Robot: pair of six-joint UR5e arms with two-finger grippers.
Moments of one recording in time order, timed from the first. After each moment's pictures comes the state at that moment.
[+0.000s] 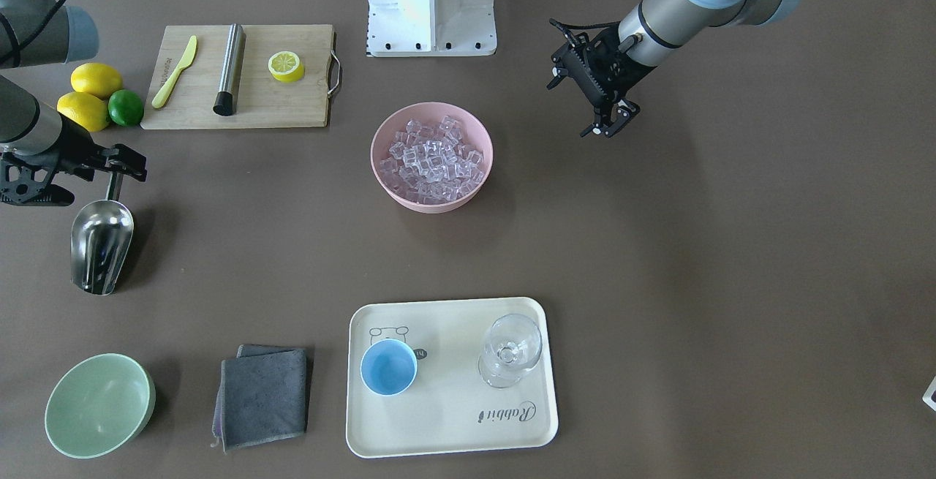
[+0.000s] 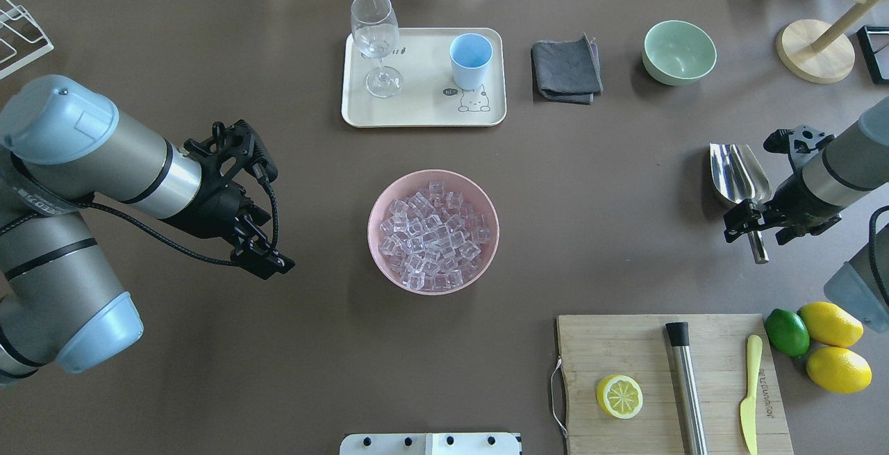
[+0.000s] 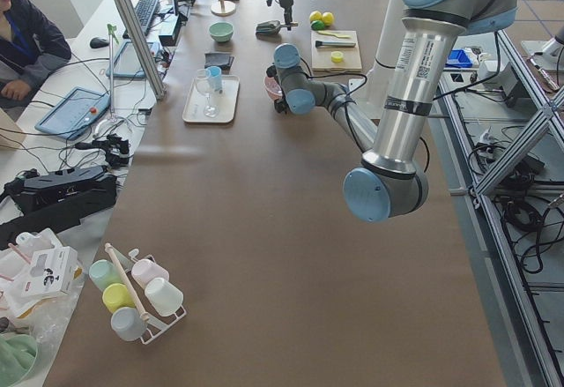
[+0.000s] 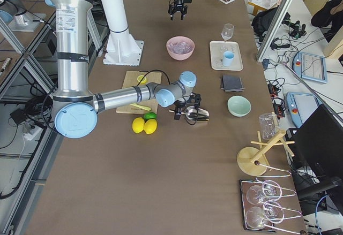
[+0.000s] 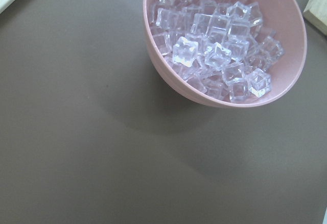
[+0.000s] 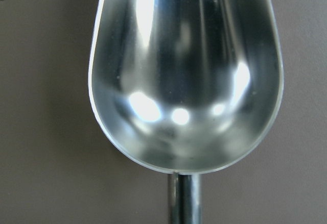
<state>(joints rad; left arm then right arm) -0.67 -1.85 -1.95 -1.94 -2.24 -0.29 0.90 -1.59 1.73 -1.25 2.28 0.83</state>
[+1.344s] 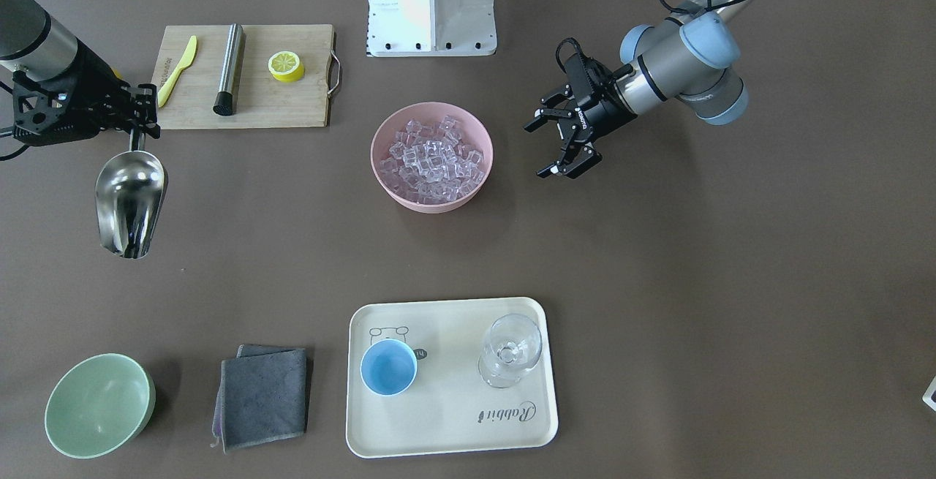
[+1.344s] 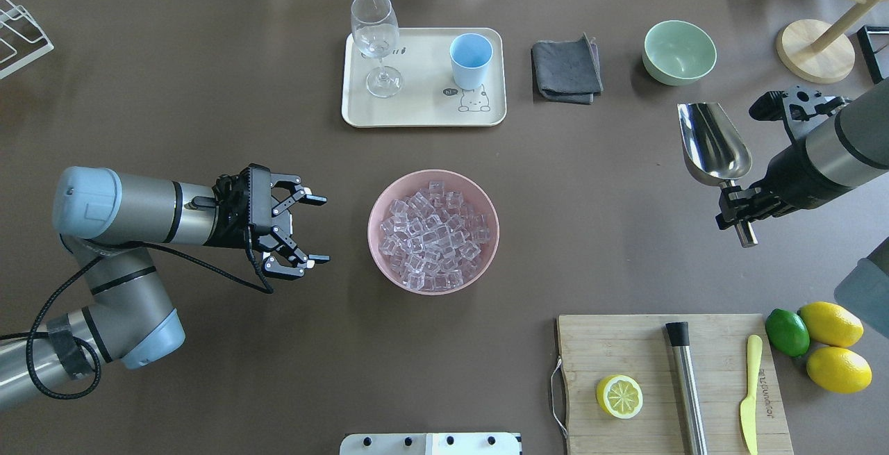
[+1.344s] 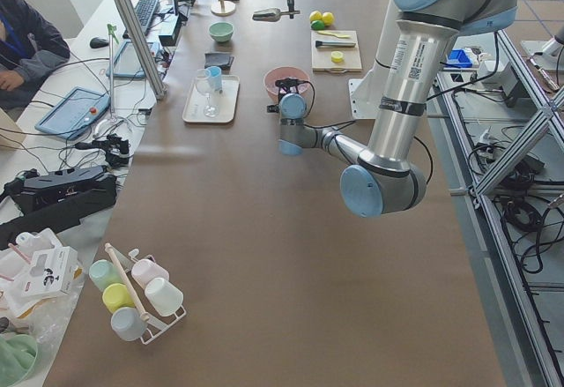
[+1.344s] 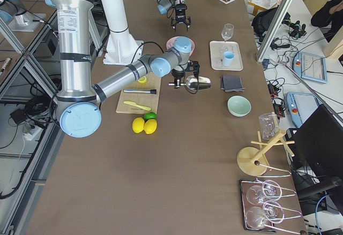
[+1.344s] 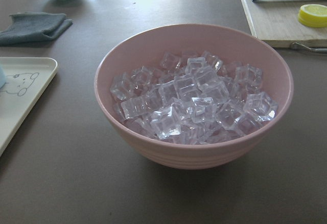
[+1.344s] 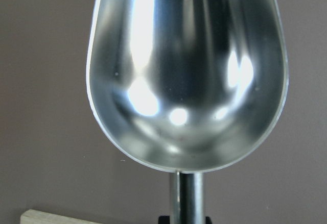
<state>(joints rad) -0.58 -1.88 -1.53 -2.90 -2.02 -0.05 0.91 -1.56 2.06 -1.48 2.27 0.76</state>
